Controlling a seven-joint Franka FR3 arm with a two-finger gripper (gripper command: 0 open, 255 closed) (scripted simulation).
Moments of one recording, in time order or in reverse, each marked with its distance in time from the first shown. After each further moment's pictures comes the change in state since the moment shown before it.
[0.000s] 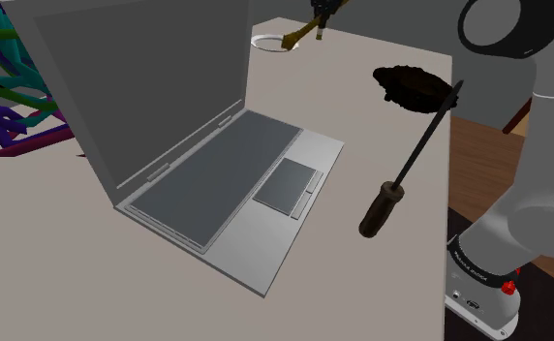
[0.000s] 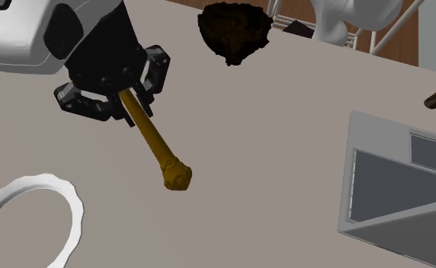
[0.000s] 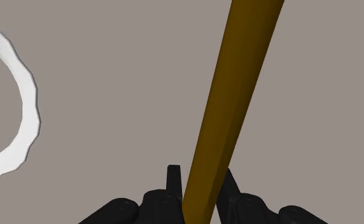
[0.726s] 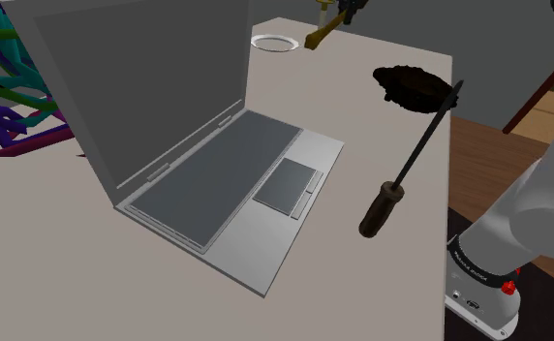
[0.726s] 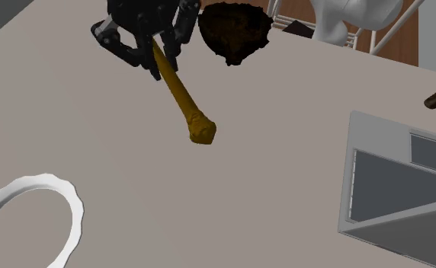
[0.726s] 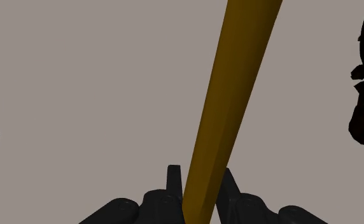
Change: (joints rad) arm 0.033 -0.302 -0.022 -0.371 -0.061 0.073 -0.026
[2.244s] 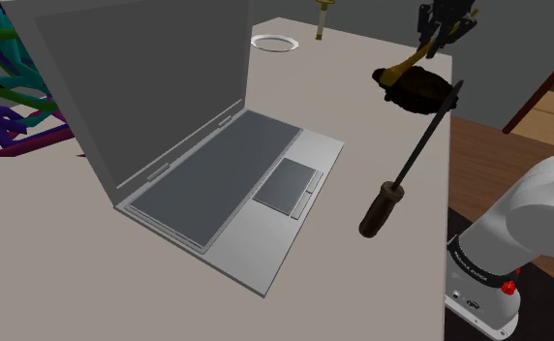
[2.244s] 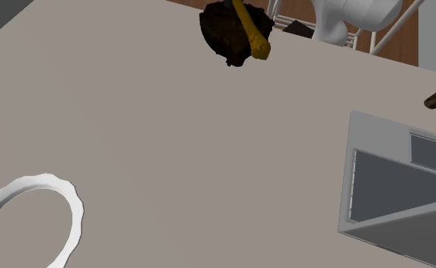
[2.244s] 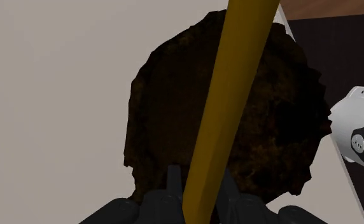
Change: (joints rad) arm -0.069 -0.724 -0.032 -0.813 -0.184 0.108 -0.069
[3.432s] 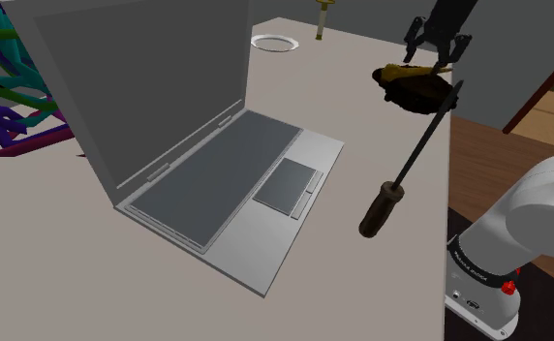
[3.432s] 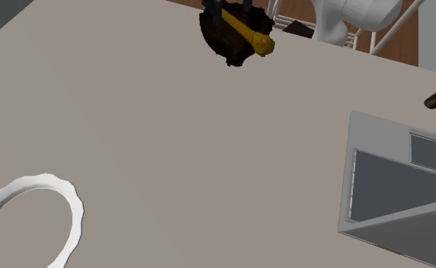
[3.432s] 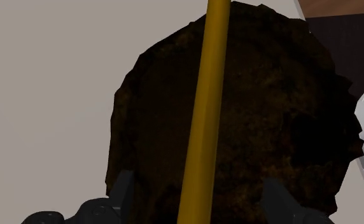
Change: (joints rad) arm -0.008 -0.019 -0.011 -0.126 -0.011 0.108 -0.001
